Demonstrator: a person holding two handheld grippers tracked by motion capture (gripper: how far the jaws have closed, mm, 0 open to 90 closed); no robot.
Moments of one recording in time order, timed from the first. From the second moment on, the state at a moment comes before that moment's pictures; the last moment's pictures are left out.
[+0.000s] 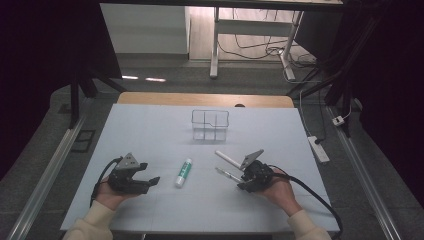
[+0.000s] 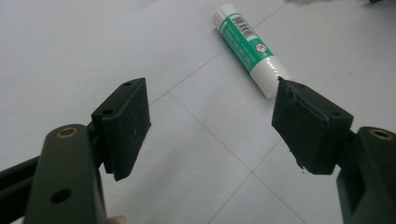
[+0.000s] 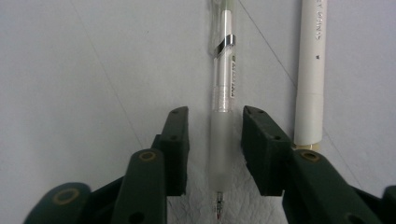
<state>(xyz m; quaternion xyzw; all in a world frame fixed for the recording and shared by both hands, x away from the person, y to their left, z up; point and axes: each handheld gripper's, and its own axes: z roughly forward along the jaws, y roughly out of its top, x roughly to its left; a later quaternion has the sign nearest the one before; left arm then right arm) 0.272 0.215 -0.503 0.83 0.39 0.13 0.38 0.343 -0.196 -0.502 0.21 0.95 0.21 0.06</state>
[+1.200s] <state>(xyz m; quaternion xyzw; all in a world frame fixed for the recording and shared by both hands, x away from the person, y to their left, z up) 0.272 0.214 -0.505 0.83 0.39 0.13 0.38 0.343 -0.204 -0.487 0.22 0.94 0.25 0.08</state>
